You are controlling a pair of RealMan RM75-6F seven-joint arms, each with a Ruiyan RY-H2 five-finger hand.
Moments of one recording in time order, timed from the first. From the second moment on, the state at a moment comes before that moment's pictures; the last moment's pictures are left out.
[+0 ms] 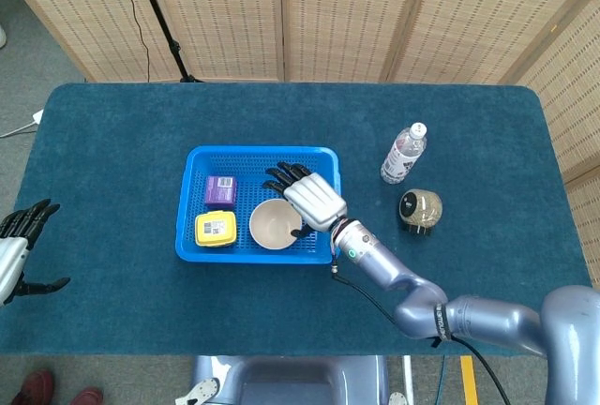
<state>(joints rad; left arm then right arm) -0.20 -0.86 -0.03 -1.81 1.41 1.24 -0.16 1.03 -1.56 0.28 -1.46 -1.12 0.82 -0.21</state>
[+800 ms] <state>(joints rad) -0.23 -0.87 -0.05 -1.79 1.33 1.18 -0.15 1.13 -1.84 0.28 -1.09 -0.94 0.71 -0.31</state>
